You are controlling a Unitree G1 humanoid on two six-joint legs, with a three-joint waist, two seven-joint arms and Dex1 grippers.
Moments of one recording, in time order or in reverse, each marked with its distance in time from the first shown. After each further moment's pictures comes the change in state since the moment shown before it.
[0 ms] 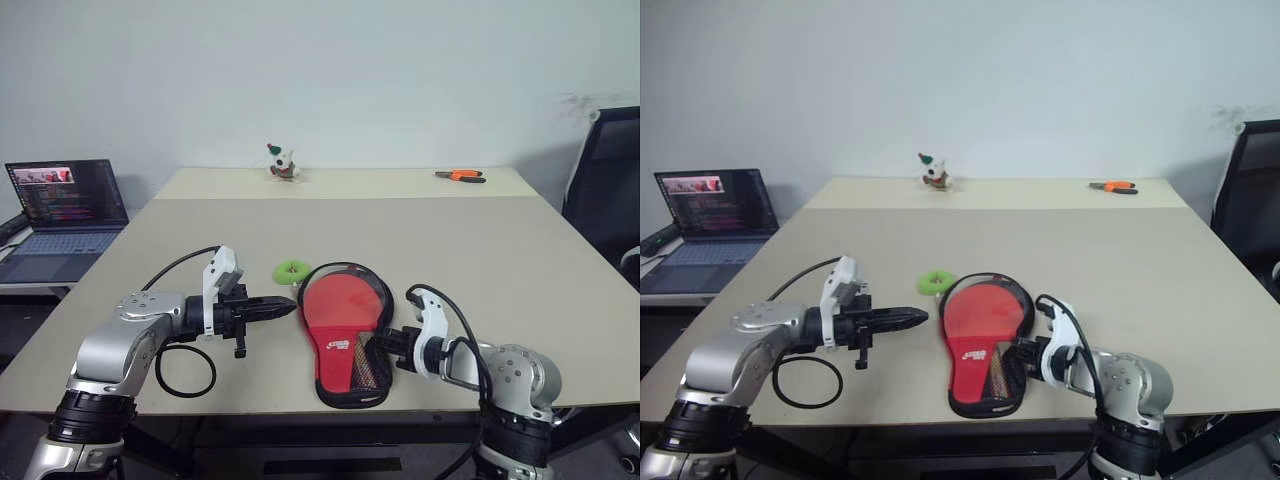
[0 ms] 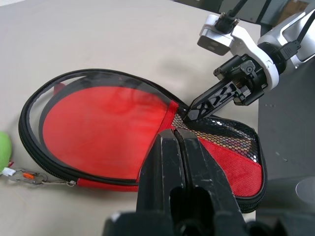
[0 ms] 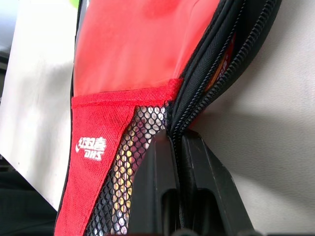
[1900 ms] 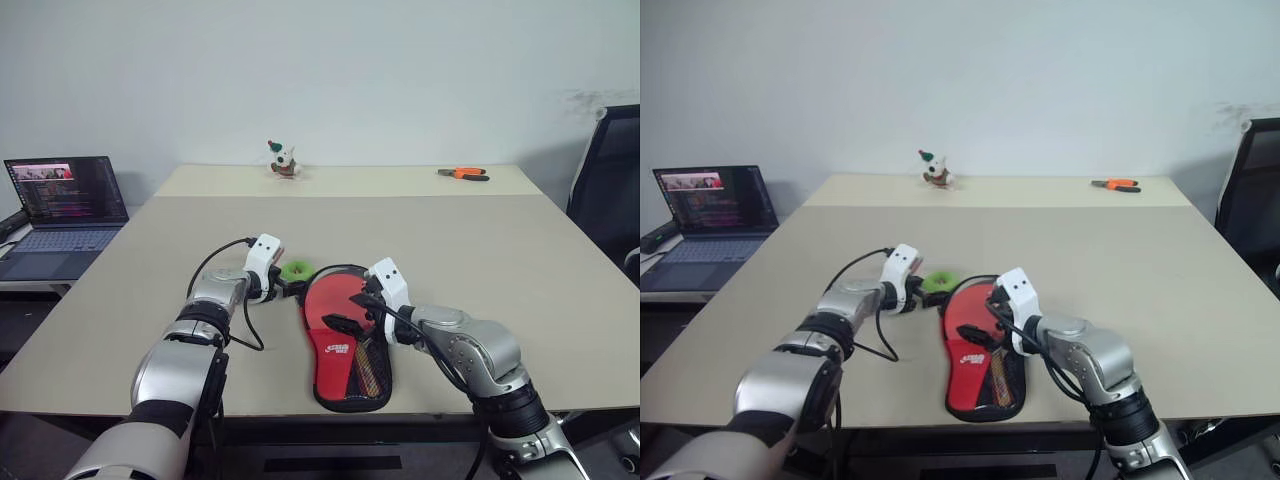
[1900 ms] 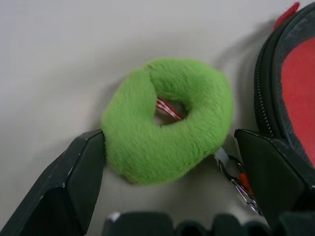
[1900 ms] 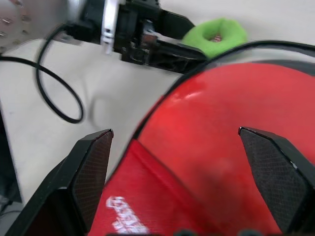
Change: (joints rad) left arm -0.682 -0.342 -0.114 1.353 0.540 -0.439 0.434; right arm -0.098 -0.343 0.575 0.128 -0.088 -0.605 0.328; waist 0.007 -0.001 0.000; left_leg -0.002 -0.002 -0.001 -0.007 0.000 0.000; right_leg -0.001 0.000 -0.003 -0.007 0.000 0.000
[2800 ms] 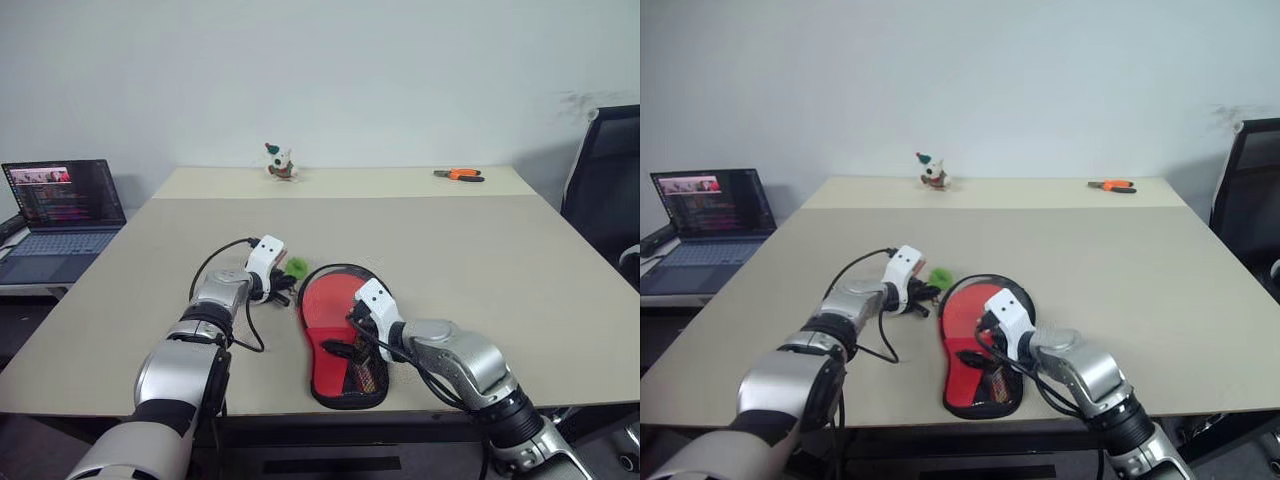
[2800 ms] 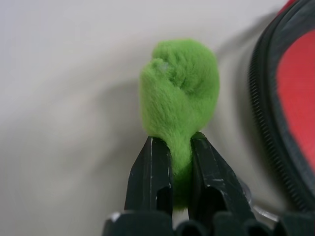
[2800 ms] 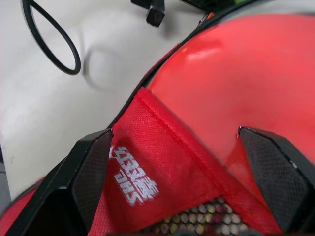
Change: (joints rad) left arm 0.006 -0.002 0.027 0.017 0.073 -0.040 0.075; right arm 0.020 -0.068 0.152 0.063 -0.123 -0.094 0.104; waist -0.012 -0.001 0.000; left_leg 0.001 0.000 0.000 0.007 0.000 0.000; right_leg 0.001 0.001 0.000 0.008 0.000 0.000
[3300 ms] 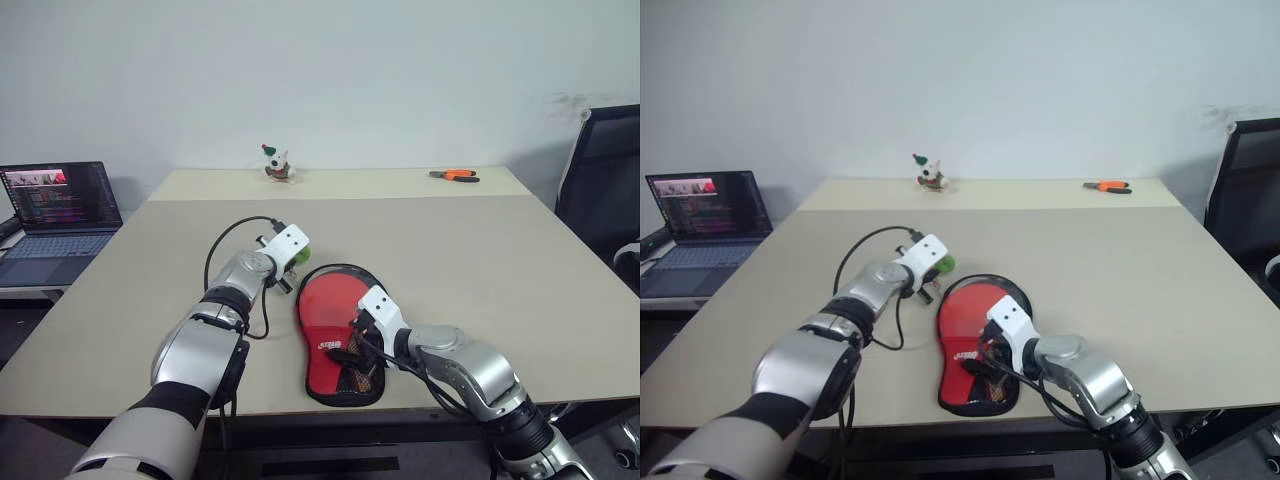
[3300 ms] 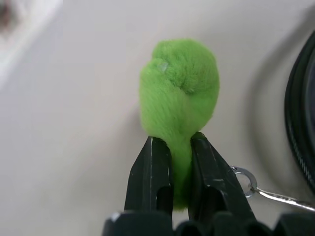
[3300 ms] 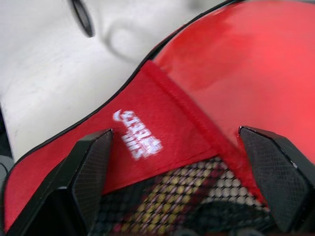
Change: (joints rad) left arm -0.124 -0.071 -0.183 0.072 0.258 -0.133 0.268; right arm 0.060 -0.010 0.031 -0.089 -0.029 0.023 0.018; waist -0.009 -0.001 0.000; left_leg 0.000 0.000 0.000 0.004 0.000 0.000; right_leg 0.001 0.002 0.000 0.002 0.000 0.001
